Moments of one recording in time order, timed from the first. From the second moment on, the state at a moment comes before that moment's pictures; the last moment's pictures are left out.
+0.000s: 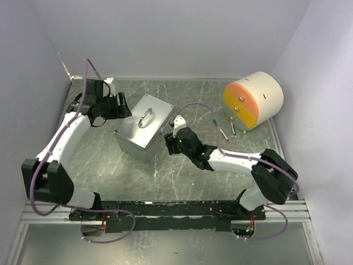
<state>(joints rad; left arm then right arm) -0.16 1.46 1.25 -0.58 0.30 -0.24 0.89 1.47 0.73 0.25 0.26 0.20</state>
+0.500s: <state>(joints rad) -0.16 1.13 1.00 -0.59 0.12 -0.36 0.89 1.61 0.79 0.38 0.22 0.04</state>
